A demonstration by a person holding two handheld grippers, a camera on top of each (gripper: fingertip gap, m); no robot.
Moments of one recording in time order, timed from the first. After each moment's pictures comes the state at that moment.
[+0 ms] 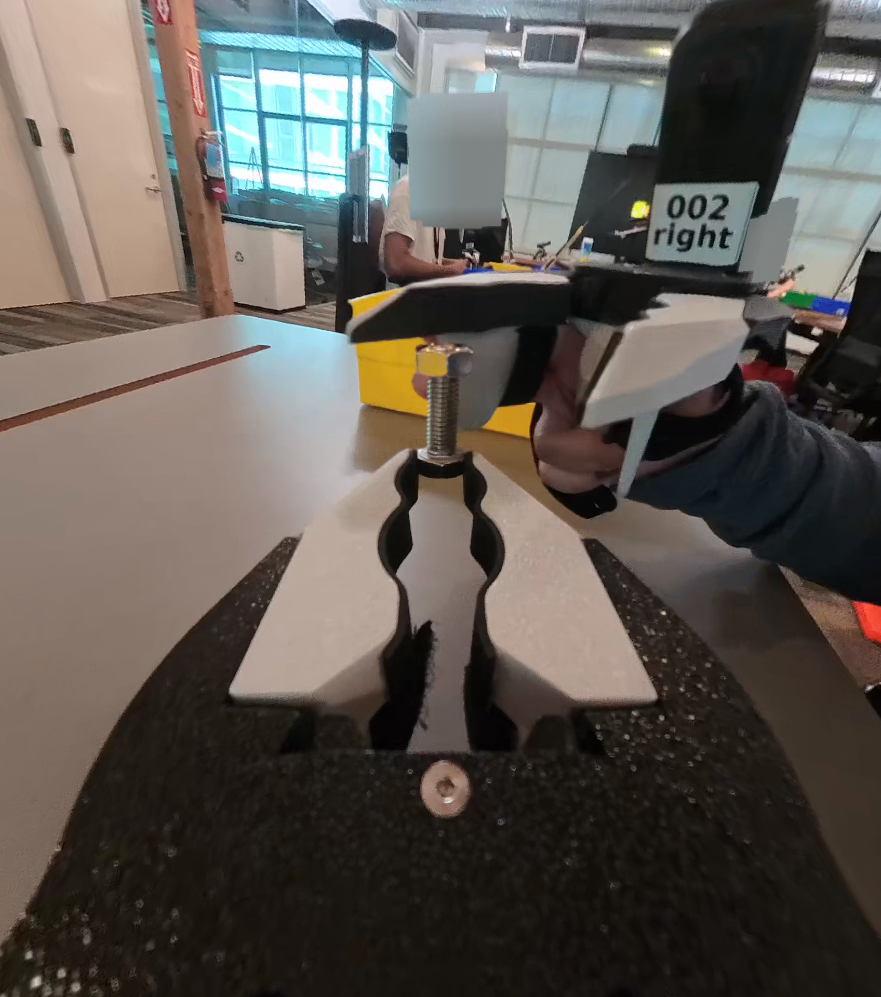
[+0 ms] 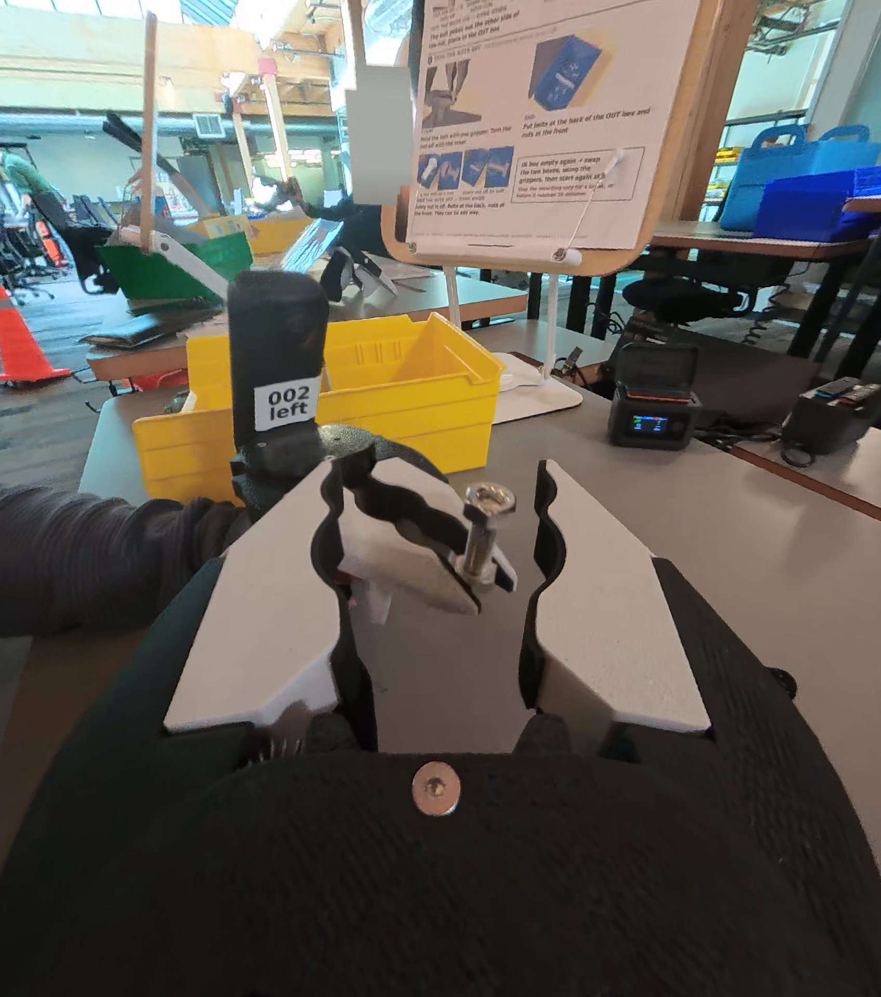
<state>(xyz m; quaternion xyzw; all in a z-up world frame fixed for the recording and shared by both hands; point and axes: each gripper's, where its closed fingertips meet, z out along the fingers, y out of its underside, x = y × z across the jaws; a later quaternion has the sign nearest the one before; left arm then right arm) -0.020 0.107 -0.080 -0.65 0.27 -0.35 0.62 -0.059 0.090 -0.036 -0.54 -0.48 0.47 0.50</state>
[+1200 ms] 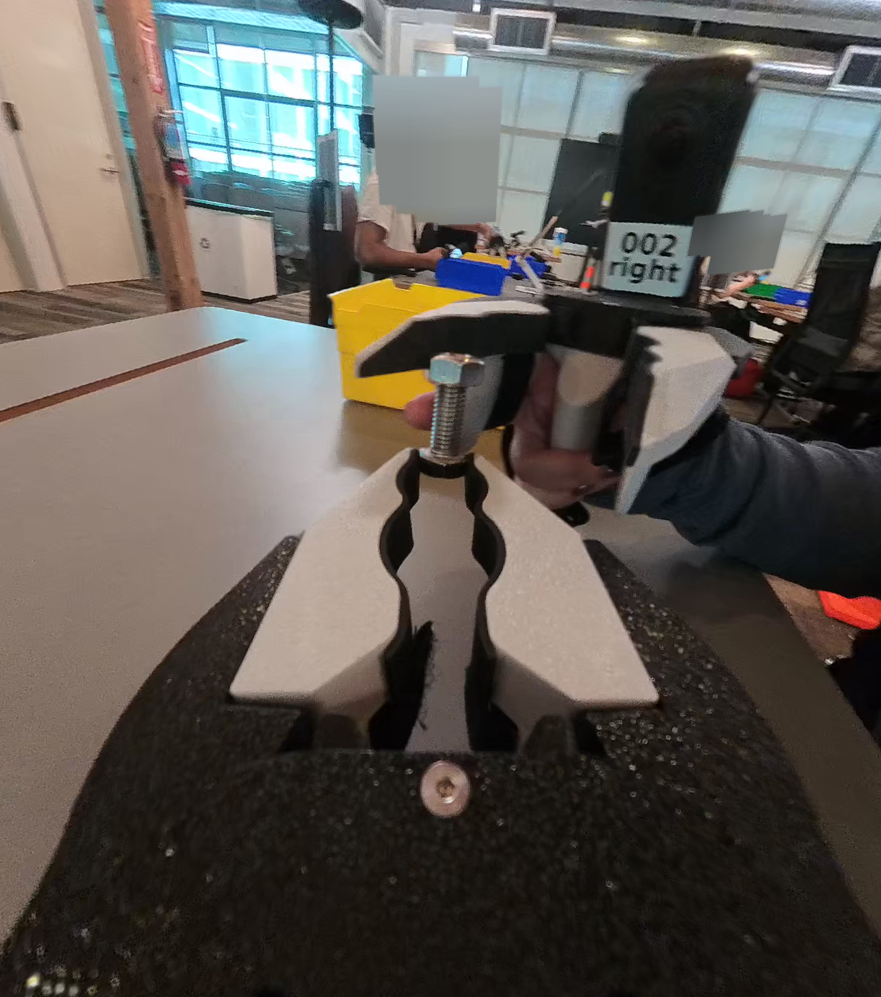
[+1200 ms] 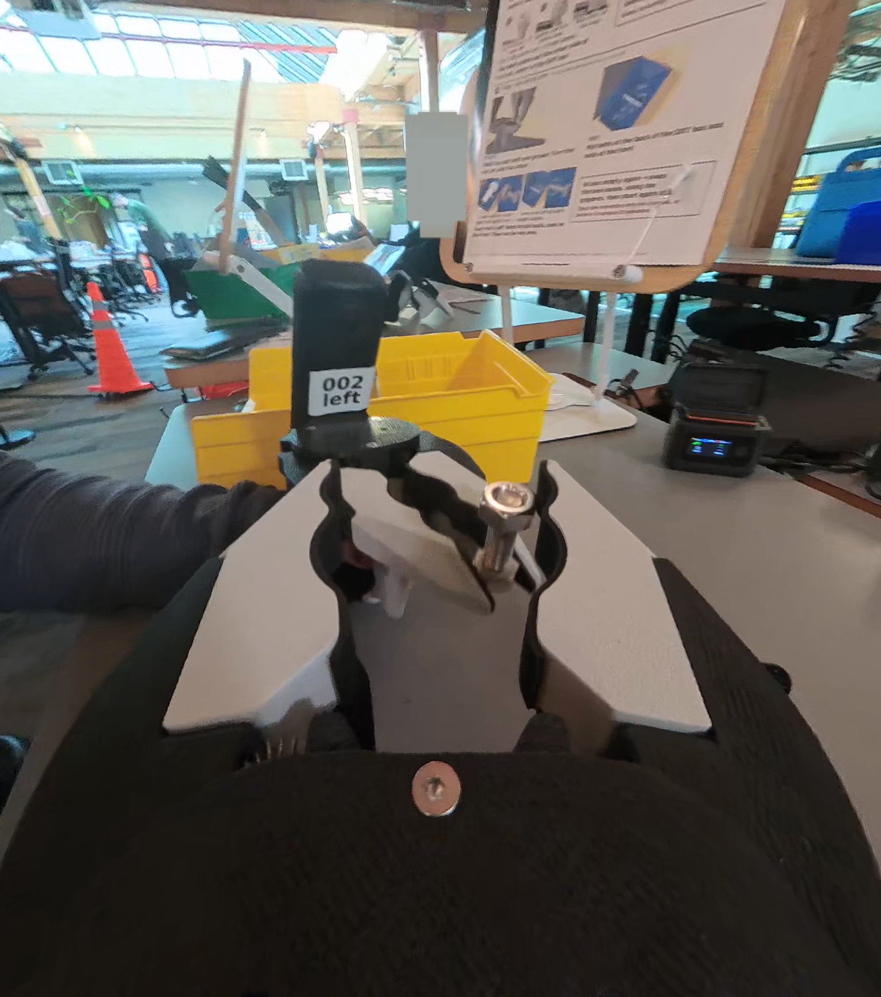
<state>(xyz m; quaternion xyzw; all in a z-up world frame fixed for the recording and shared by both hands) -0.024 0.104 -0.077 -0.64 0.29 -0.37 0.61 -0.065 0.077 -0.040 -0.50 -0.49 0.52 0.49</state>
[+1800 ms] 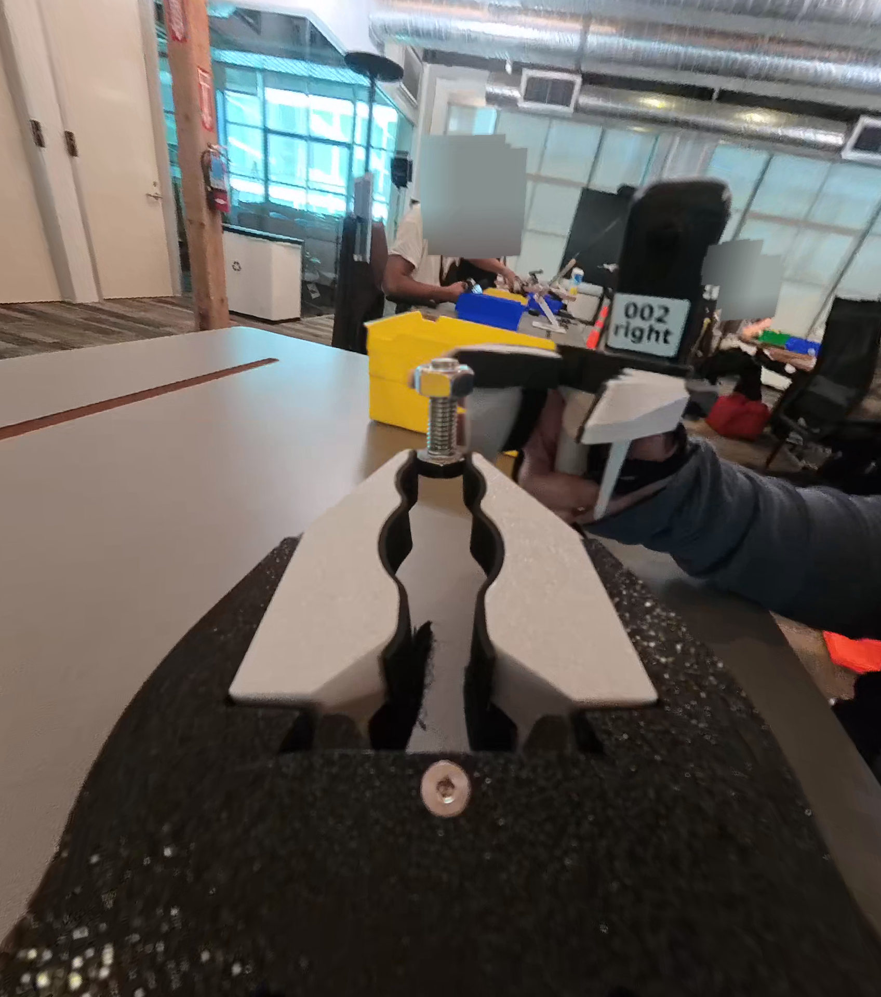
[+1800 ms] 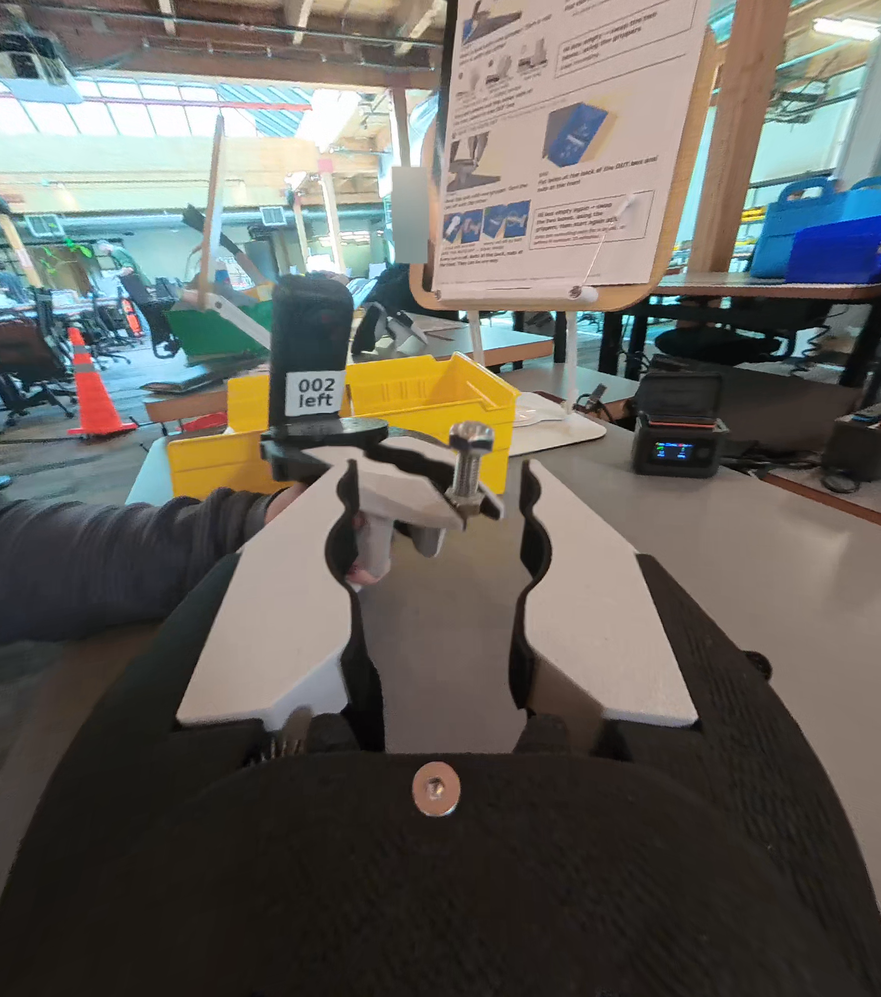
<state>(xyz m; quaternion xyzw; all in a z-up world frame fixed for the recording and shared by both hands) -0.044 0.109 -0.065 -0.64 0.25 -0.38 0.62 -0.055 0.094 -0.038 -0.51 -0.46 0.53 0.51</state>
